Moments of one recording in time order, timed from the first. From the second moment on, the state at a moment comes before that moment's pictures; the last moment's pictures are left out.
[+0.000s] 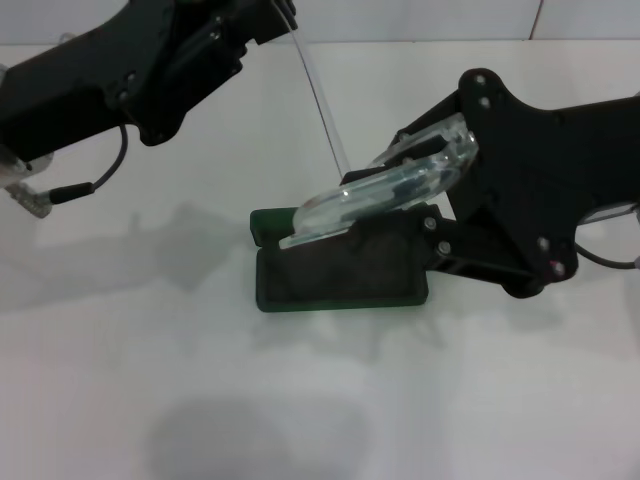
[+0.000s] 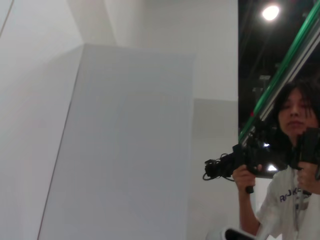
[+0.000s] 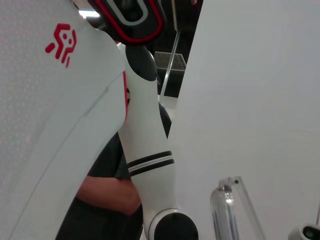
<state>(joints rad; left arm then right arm) -0.60 -2.07 0.76 0.58 1.39 2.02 -1.36 0.63 2.02 -1.34 -0.90 -1.17 -1.90 1.16</state>
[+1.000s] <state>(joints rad) -0.58 -2.06 0.79 0.57 1.34 2.01 -1.34 0.63 2.02 -1.35 -0.88 -1.16 -1.94 1.12</state>
